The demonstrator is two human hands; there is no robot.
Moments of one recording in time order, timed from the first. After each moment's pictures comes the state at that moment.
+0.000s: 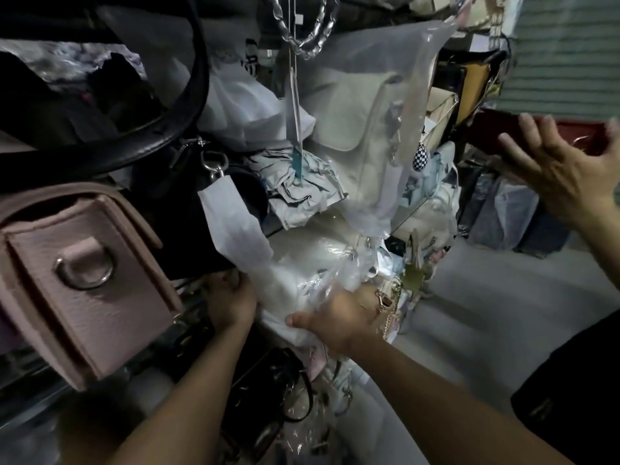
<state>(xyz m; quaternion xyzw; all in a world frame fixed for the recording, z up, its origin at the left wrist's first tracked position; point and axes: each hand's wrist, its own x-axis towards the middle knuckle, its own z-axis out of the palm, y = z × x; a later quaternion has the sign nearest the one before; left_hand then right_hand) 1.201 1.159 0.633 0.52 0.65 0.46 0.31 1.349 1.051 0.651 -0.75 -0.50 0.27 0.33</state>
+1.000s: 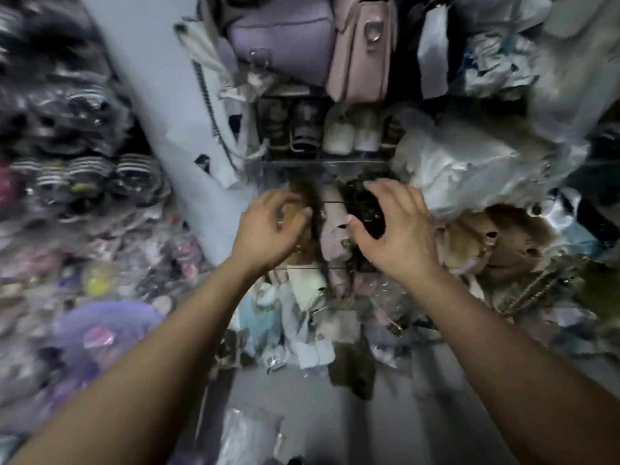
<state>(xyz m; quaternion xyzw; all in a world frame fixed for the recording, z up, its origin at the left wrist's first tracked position) 1.071 0.779 0.651 0.59 0.69 0.41 0.00 1.285 0.855 0.652 -0.40 -0.83 0.02 0.39</state>
